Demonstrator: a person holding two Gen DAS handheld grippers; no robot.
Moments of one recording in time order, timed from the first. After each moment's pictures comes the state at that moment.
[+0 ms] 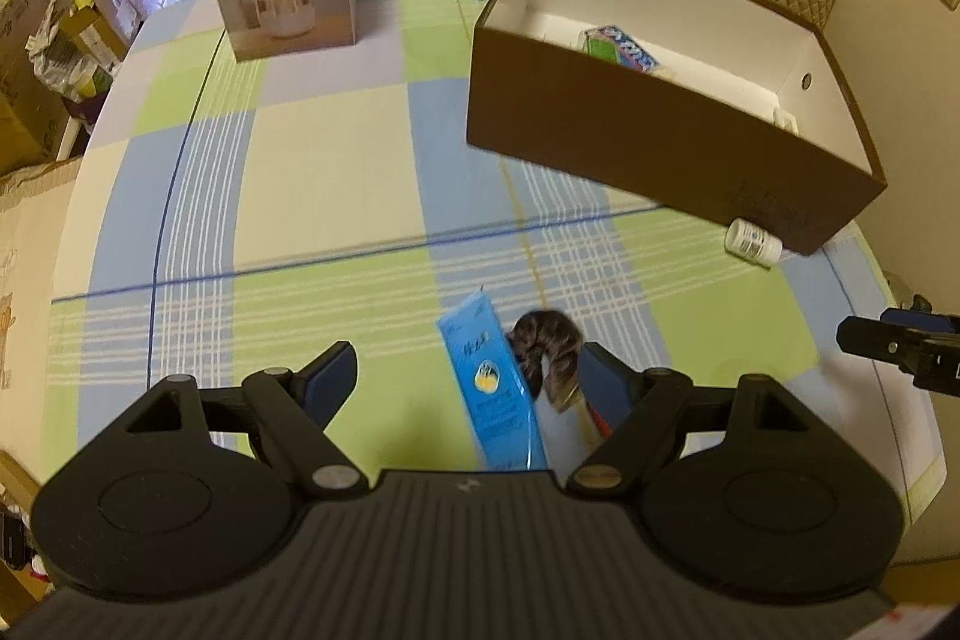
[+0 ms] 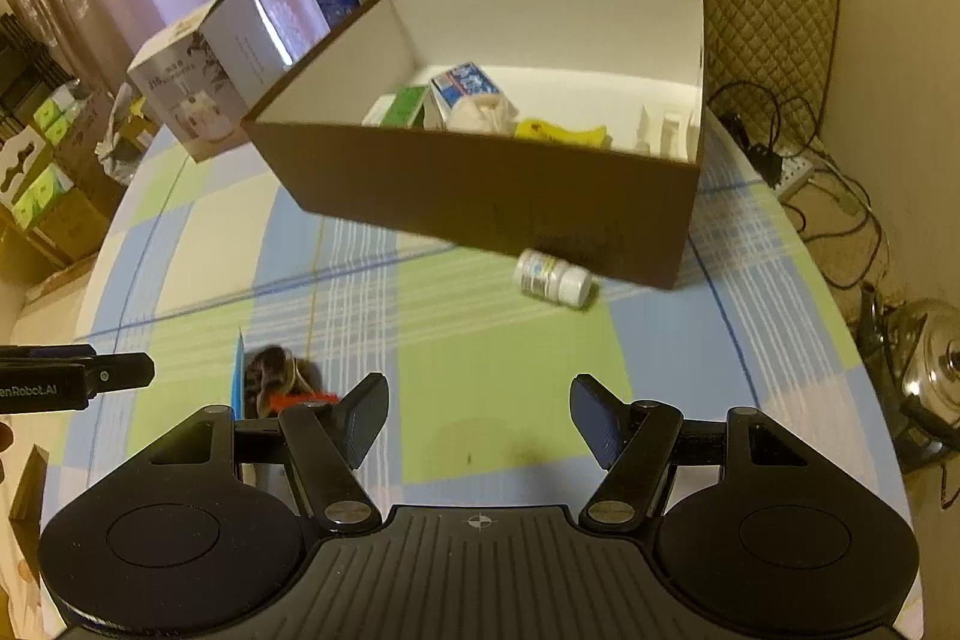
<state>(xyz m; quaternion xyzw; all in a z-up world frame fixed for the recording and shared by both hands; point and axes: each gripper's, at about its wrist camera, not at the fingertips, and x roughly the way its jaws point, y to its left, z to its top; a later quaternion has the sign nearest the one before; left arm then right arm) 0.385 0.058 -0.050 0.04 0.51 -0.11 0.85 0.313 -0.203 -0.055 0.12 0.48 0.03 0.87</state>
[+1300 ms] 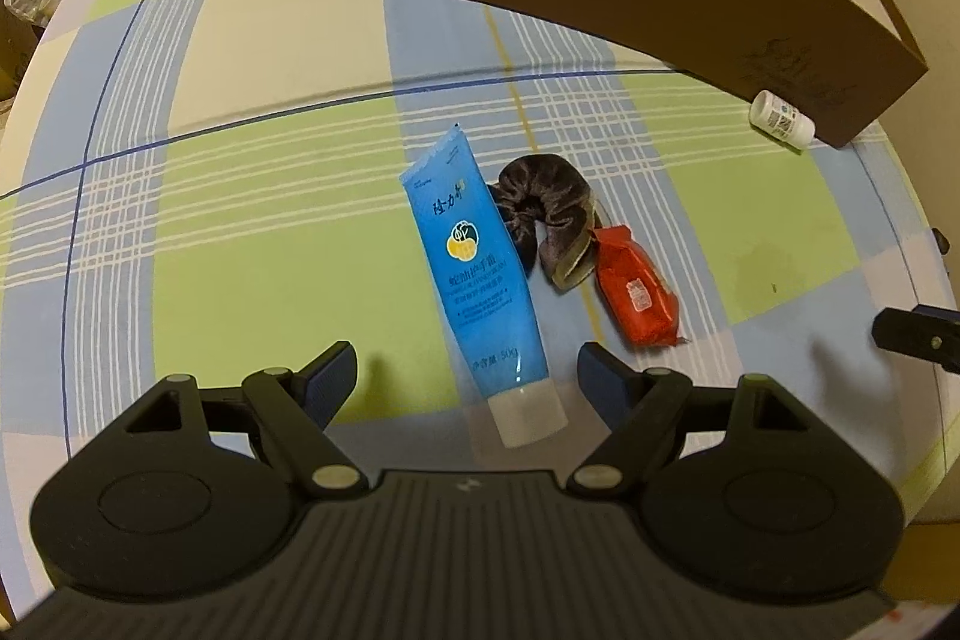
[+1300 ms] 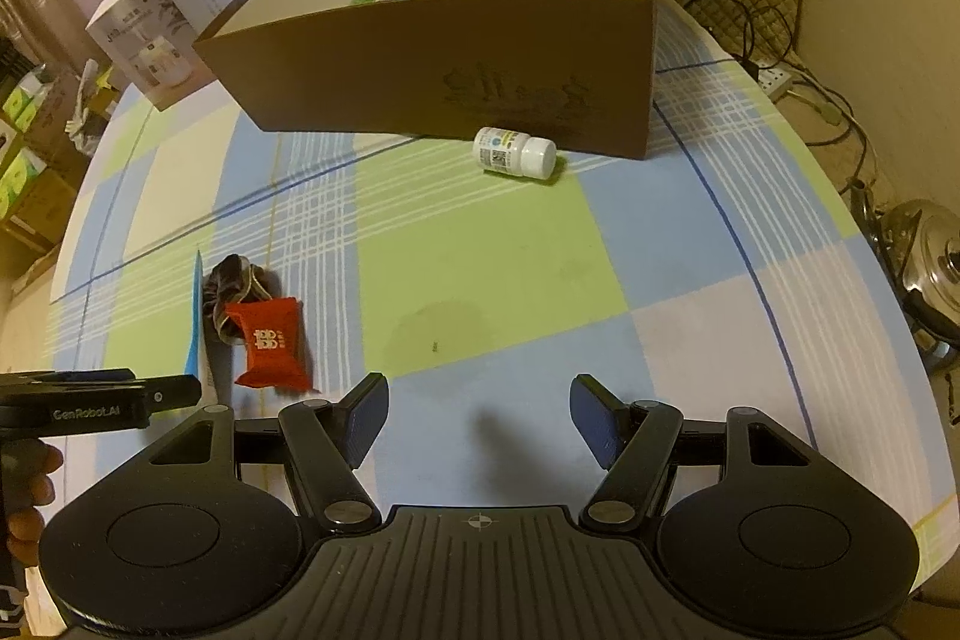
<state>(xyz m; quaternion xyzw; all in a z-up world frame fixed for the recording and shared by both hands) 0.374 0.046 -0.127 0.04 0.57 -0.12 0.81 0.286 -0.209 -0.094 0.14 0.52 0.01 0.84</state>
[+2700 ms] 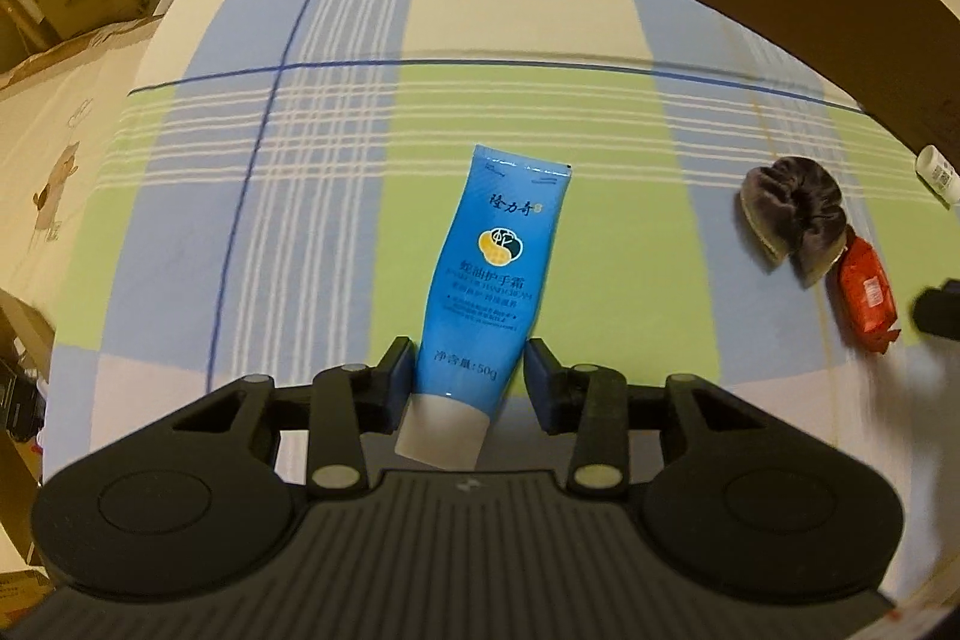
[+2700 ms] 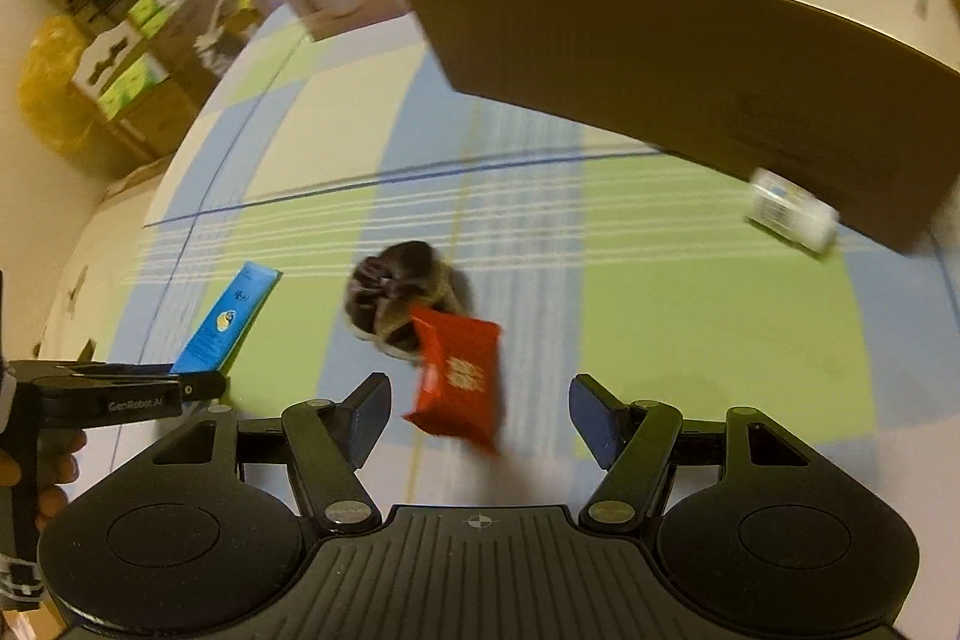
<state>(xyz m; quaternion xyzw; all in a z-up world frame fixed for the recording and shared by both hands) 0.362 0.140 -0.145 0.01 0.56 0.00 0.83 0.340 -0.121 -0.124 0.09 0.51 0.16 0.84</state>
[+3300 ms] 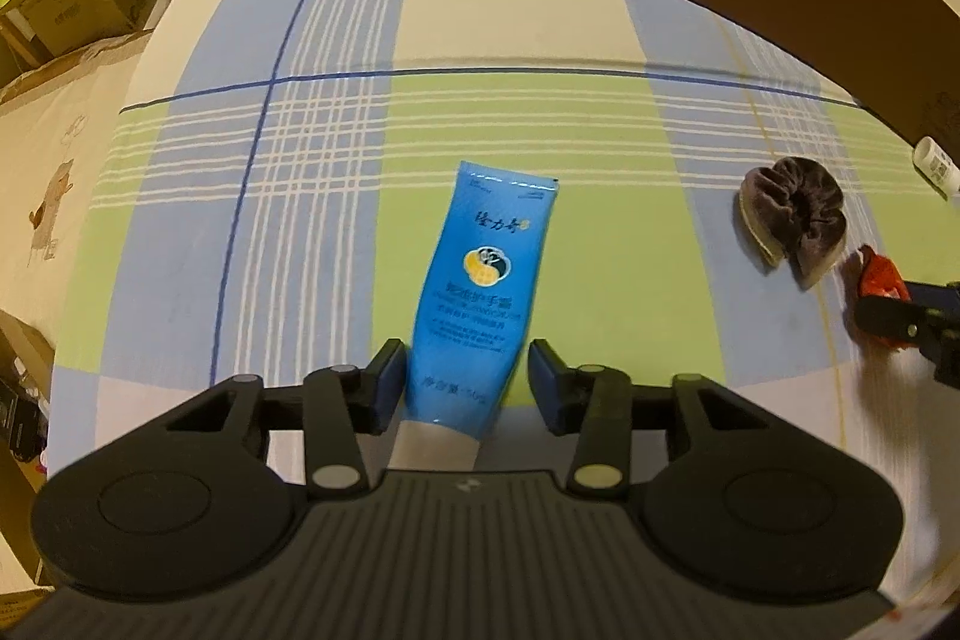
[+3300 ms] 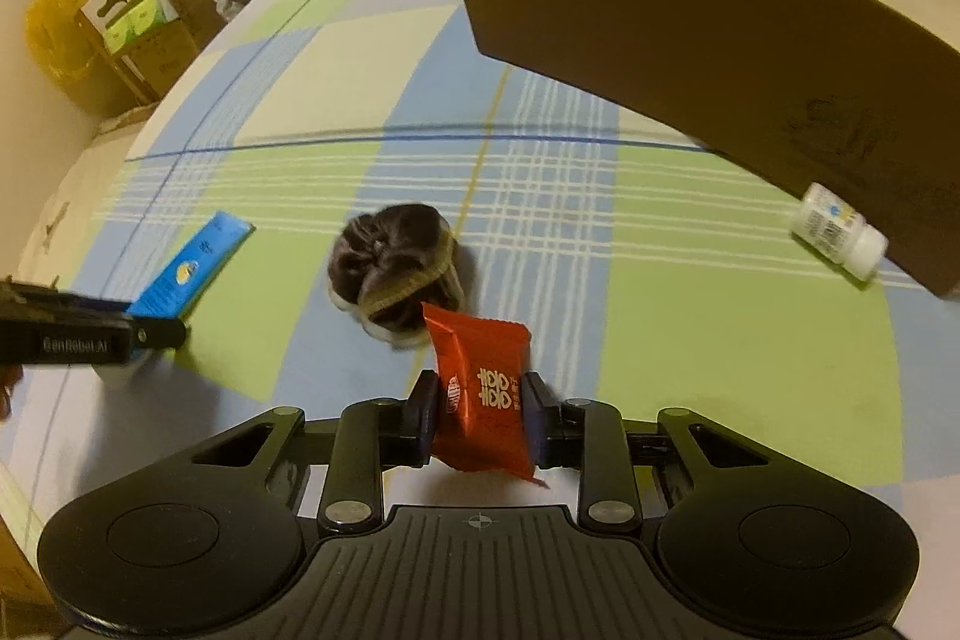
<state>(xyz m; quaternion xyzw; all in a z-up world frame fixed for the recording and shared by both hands) 0.367 0.135 -0.147 0.03 0.56 -0.01 0.83 0.341 -0.105 -0.152 0.02 0.51 0.17 0.84</state>
